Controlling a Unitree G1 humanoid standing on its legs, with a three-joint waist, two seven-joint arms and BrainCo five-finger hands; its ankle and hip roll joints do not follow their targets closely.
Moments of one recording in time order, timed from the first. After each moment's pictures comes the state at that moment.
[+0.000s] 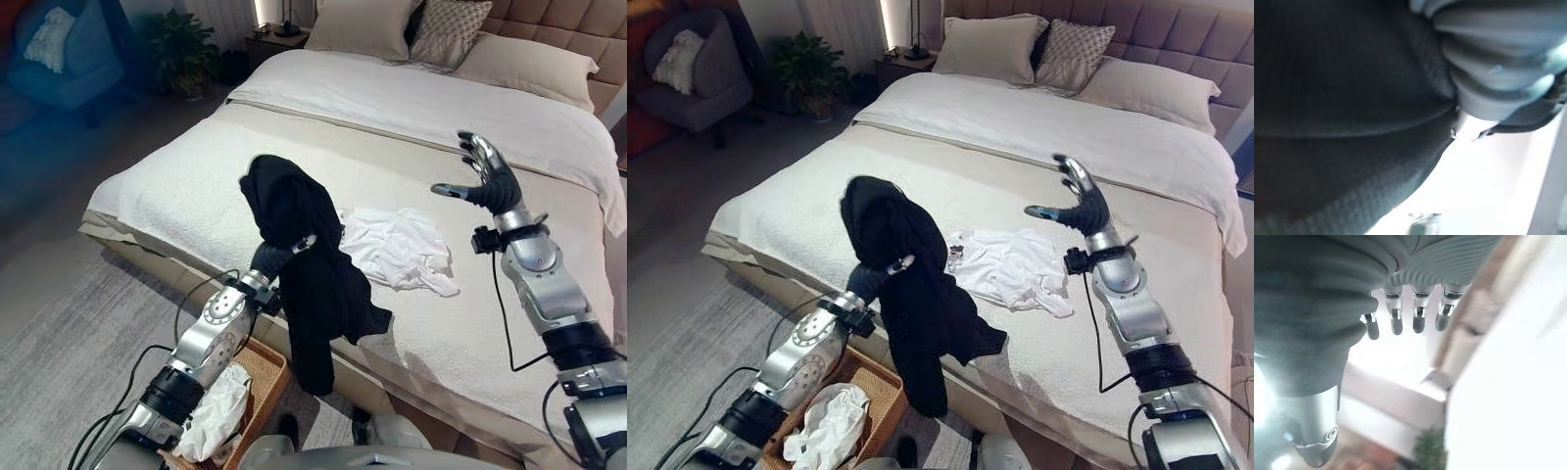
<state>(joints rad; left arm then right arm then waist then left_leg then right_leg) -0.23 0.49 -0.38 0.01 -0.68 -0.07 -0.07 -0.38 -0.63 0.11 0.26 0.24 -0.11 -0.12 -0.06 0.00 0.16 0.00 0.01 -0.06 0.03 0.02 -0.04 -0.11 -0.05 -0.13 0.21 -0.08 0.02</state>
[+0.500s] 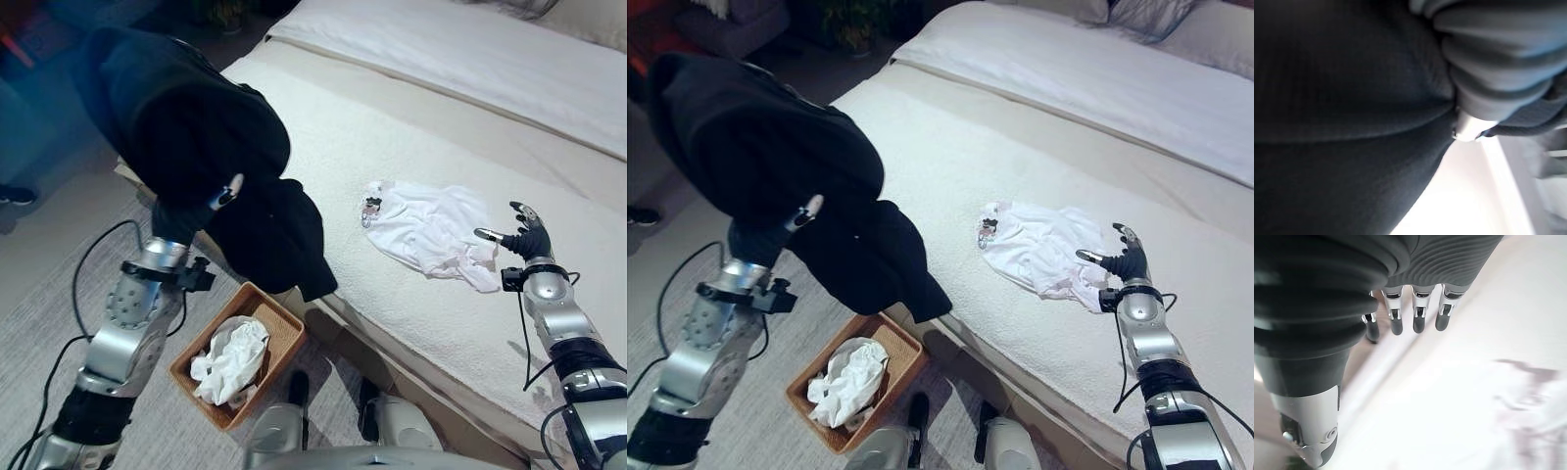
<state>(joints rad) -0.03 0.68 -0.03 -0.36 -0.53 -0.23 0.03 -0.38 -0.64 0.05 0.75 0.14 -0.08 -0.23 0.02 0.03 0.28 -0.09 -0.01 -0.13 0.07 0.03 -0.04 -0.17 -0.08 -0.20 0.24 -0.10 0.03</state>
